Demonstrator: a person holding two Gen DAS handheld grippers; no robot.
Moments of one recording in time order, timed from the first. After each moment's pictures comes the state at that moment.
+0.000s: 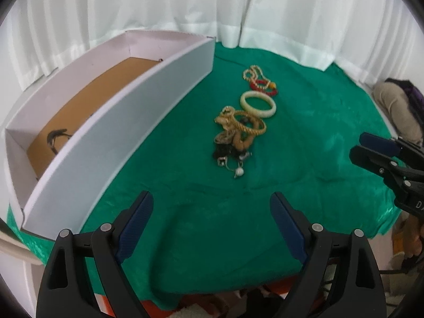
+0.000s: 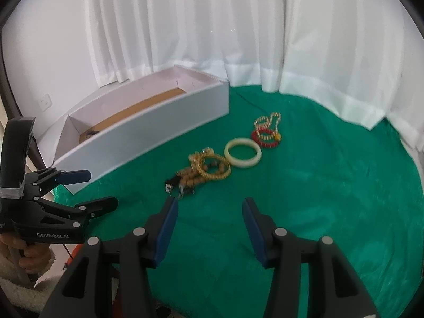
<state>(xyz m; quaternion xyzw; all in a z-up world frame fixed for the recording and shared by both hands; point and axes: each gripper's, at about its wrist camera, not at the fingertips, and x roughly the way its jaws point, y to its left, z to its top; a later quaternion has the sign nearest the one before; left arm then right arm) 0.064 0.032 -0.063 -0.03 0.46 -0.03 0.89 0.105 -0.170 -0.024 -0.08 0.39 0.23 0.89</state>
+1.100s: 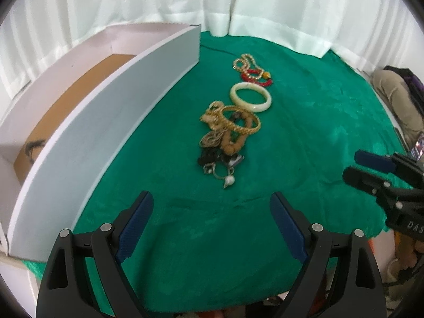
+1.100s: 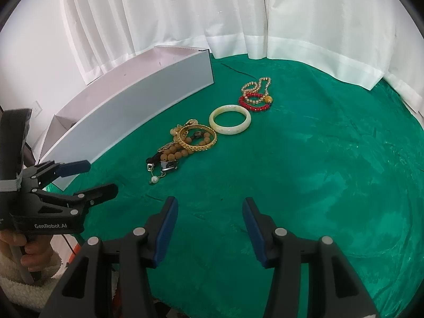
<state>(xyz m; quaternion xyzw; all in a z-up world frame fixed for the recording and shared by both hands) 0.103 0.013 -0.078 -0.01 0.48 -0.05 0.88 0.118 -0.187 -0.062 -0.04 0.44 0.22 0.87</state>
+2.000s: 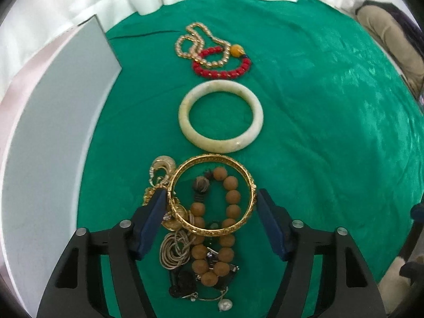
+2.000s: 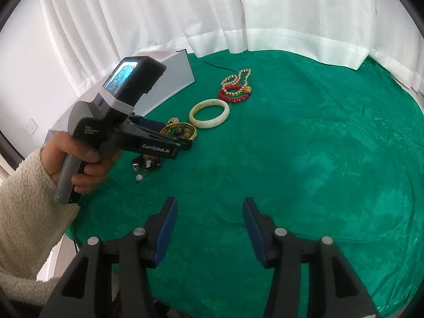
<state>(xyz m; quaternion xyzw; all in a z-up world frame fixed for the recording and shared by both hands) 0.251 -0.056 -0.132 0.12 0.55 -0.14 0.82 0.124 -0.214 -0.072 0.01 0.44 0.20 0.87</state>
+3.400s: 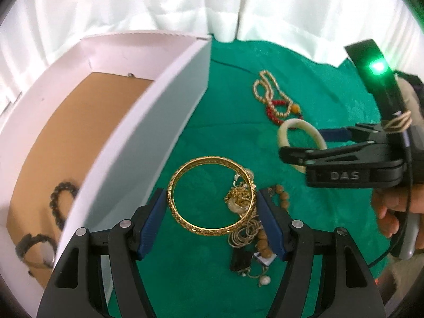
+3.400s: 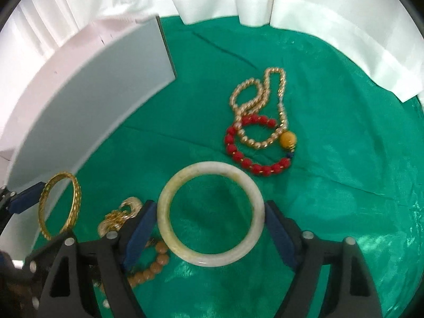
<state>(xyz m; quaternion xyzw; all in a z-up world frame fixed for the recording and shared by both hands) 0.239 0.036 -0.070 -0.01 0.50 -0.06 0.87 0.334 -0.109 -0.097 -0.07 0.55 0.16 0.82</state>
